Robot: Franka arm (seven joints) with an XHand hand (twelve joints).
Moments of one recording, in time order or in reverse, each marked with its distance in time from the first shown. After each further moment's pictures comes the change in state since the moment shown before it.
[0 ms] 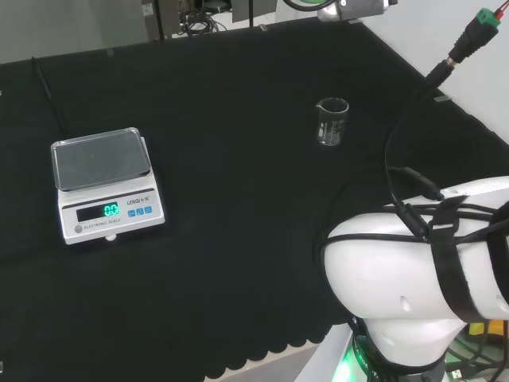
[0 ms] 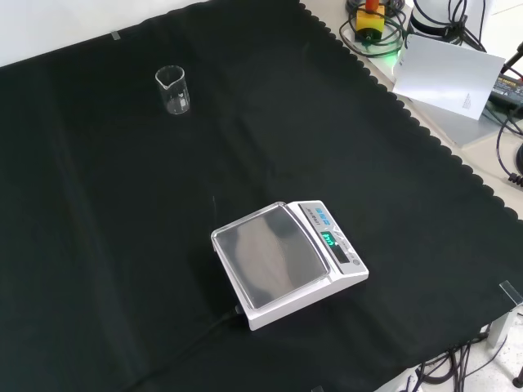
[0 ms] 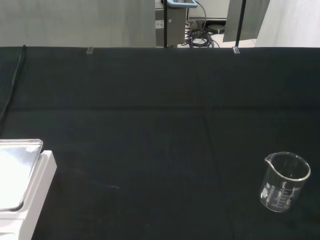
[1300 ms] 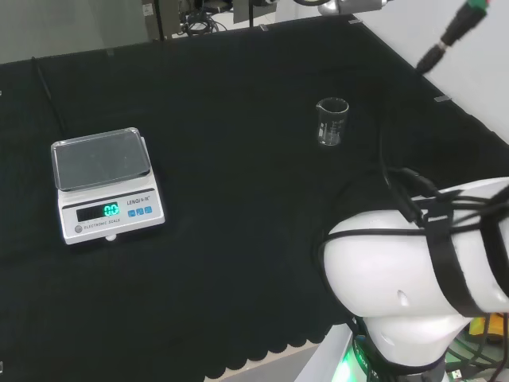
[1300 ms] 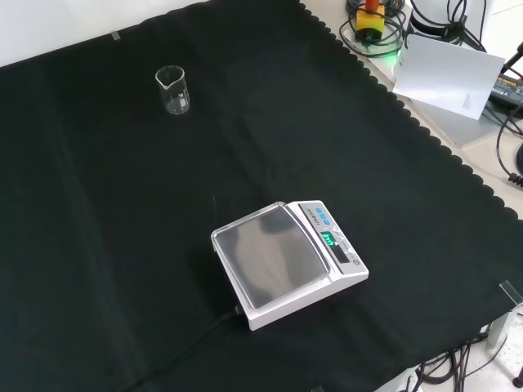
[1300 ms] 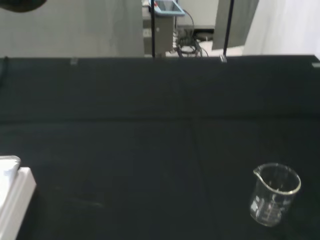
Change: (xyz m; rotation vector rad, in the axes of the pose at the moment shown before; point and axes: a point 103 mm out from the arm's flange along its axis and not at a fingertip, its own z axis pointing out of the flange) arm -0.016 0.032 0.010 -0.009 -0.001 0.042
